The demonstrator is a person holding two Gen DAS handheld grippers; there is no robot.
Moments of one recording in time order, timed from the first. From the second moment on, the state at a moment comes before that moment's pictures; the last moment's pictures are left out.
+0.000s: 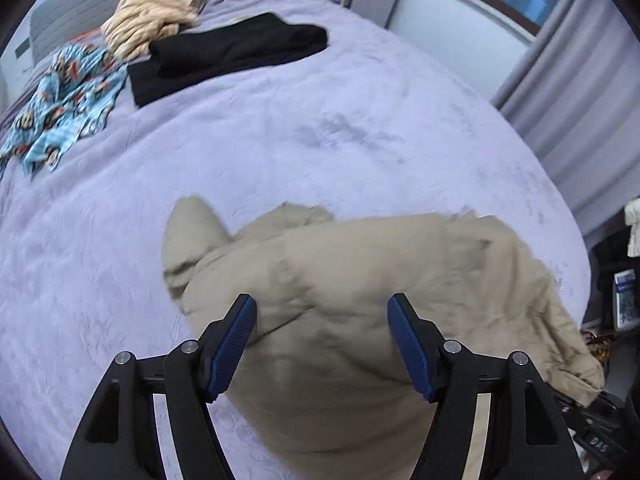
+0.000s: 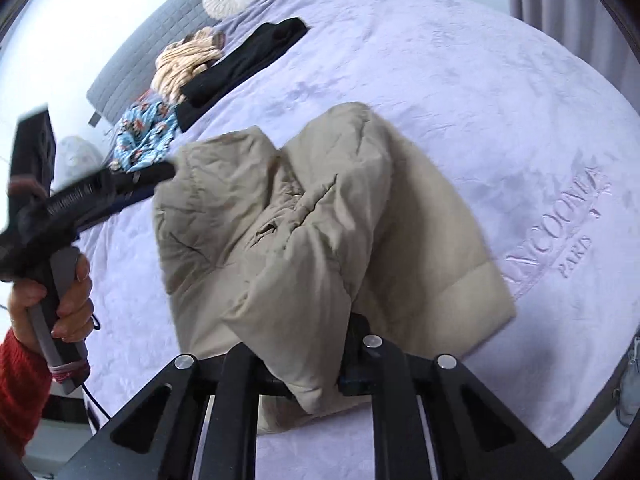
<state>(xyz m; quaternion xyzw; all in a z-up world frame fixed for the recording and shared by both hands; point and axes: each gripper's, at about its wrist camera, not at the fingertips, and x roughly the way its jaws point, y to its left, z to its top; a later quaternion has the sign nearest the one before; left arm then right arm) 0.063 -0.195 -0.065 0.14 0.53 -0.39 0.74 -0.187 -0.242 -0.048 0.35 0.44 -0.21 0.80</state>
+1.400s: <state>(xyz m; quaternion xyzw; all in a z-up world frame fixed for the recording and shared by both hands) -0.004 -0.229 -0.068 0.18 0.54 -0.32 0.75 -0.193 -0.334 -0.111 0.33 0.55 -0.15 0.75</state>
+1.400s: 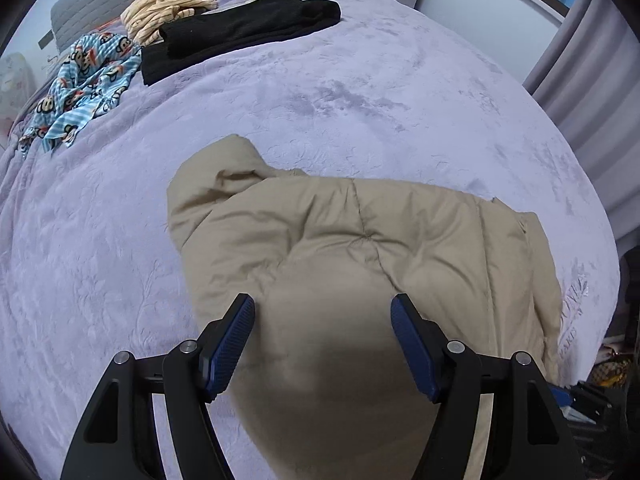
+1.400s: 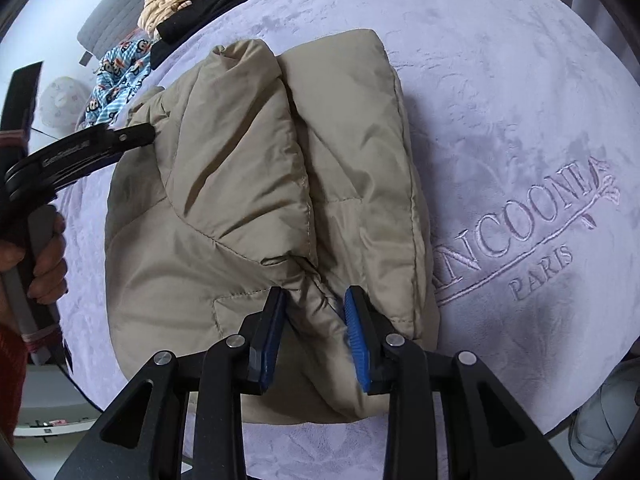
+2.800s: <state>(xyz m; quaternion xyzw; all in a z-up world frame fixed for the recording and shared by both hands) -0.040 -0.166 -0.087 0.10 0.63 -0.19 0.74 -0.155 -0.408 -0.077 0.31 0.58 -0.09 0.75</state>
